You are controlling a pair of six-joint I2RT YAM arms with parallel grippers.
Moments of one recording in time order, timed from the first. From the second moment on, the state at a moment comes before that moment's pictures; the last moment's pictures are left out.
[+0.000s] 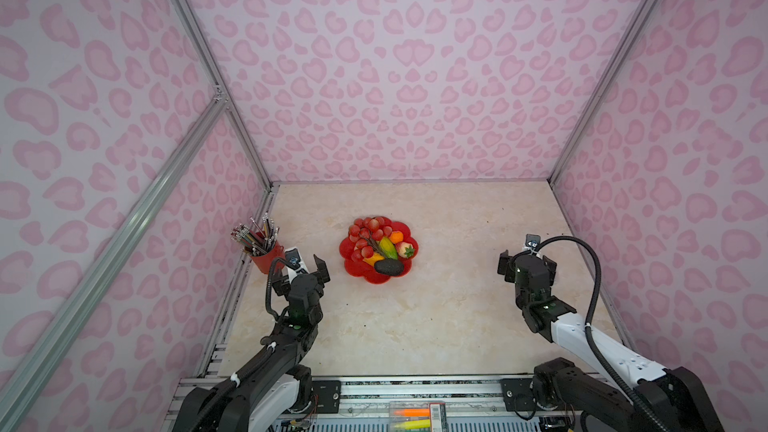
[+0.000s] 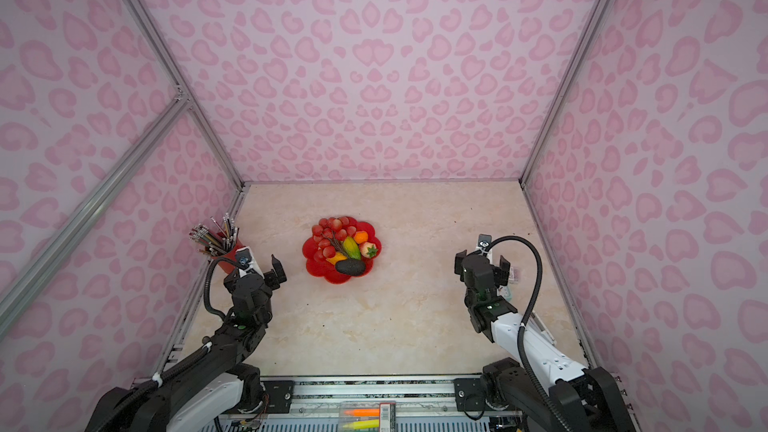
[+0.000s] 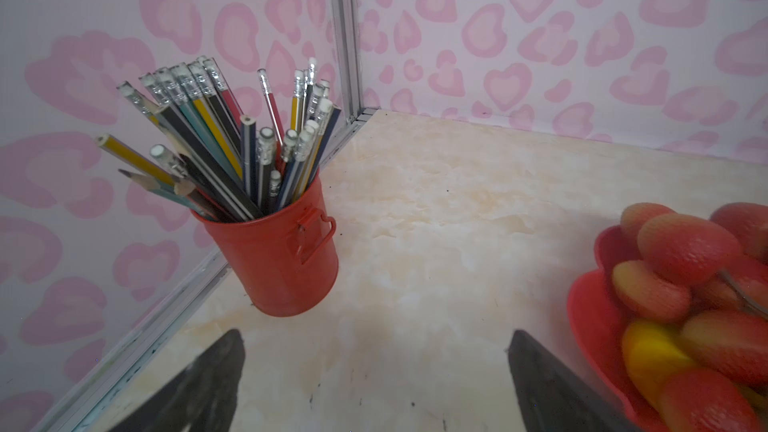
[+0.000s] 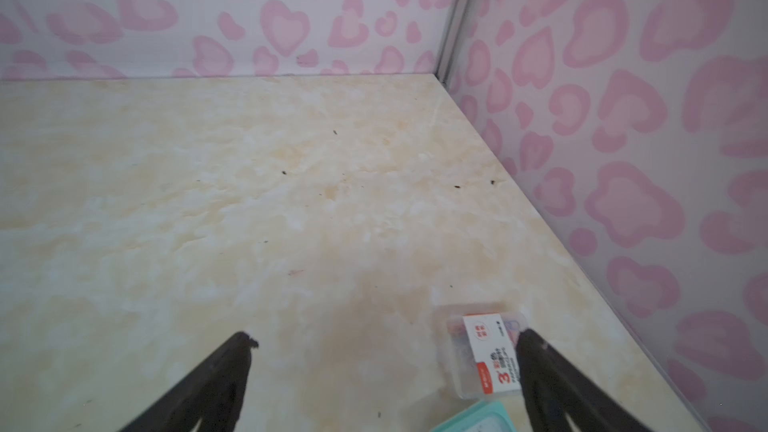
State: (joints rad) left arm -0.22 1.03 0.19 0.56 -0.62 -0.13; right arm 0.26 1.05 0.33 0.26 0.61 0.13
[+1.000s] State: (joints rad) left arm -0.02 1.47 0.32 0.85 -0.26 -0.09; right arm 0.06 1.54 0.34 0.89 0.29 -0.01
